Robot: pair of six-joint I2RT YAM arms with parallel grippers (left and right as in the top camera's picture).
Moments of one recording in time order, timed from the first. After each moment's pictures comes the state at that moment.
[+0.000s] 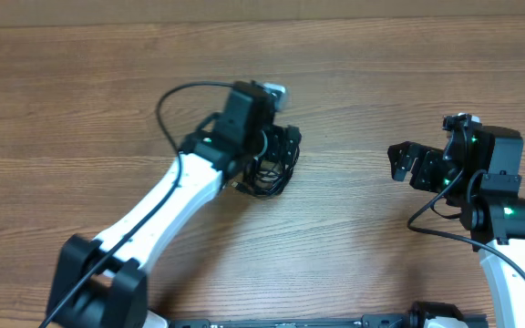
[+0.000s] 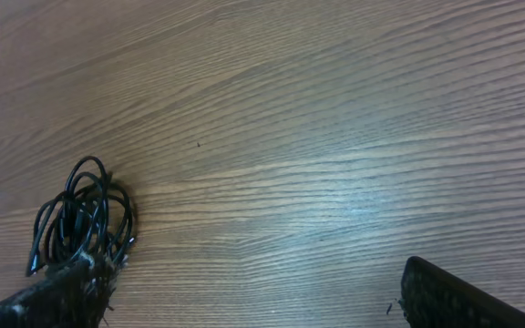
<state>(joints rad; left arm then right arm) -0.53 1.66 1.19 -0.39 0.19 -0.26 -0.09 1.05 0.92 -0.73 -0.24 0.20</state>
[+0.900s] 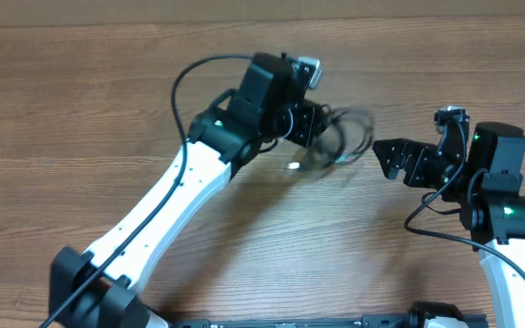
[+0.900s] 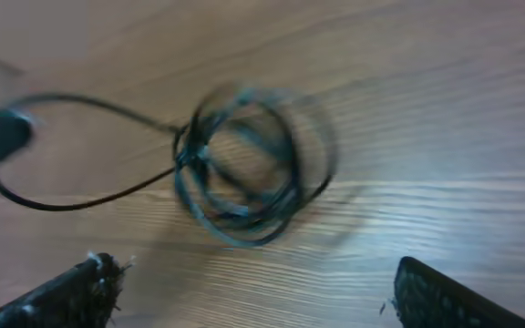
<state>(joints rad) -0.59 1.65 1.47 -0.48 0.35 -0.30 -0.09 1.05 0.92 -0.65 -0.50 0.20</state>
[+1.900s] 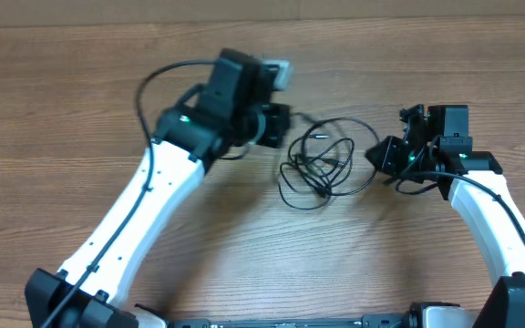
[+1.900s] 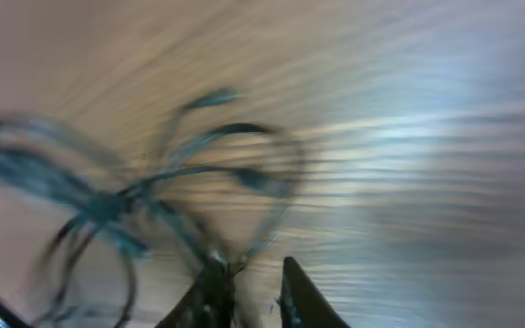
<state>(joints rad) -0.46 1.59 1.49 -0.80 0.30 -0.36 -0.02 1.45 0.92 -0.58 -0.36 0.31</state>
